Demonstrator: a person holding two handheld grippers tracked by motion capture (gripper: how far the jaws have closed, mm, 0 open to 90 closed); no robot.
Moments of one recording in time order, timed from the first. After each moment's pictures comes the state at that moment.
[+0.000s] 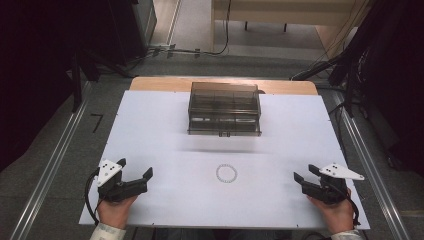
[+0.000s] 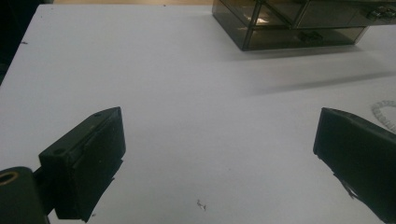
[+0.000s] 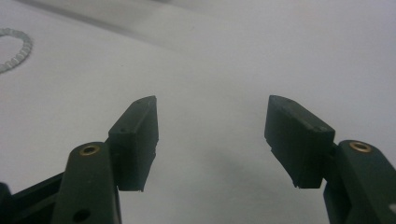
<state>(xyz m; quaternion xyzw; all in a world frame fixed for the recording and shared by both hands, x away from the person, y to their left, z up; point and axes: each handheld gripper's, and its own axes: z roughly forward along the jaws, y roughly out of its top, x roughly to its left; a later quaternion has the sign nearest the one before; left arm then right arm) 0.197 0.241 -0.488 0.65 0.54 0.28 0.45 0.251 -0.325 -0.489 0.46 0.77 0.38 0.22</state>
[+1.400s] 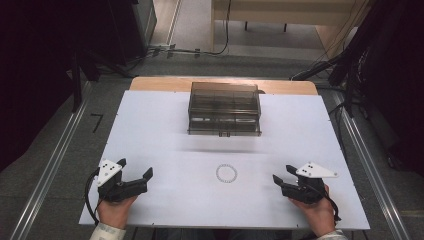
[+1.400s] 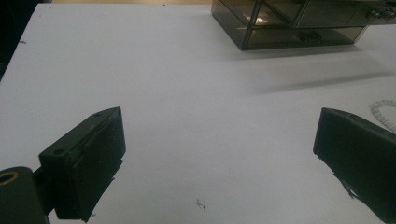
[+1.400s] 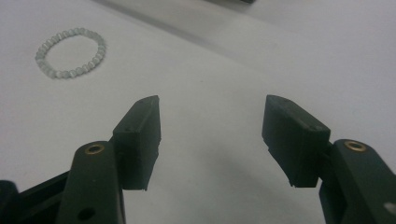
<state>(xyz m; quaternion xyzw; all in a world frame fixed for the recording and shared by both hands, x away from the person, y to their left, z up) 0.197 0.241 -0.488 0.65 0.54 0.28 0.46 0.251 -0.273 -0.491 0.40 0.80 0.39 0.19</state>
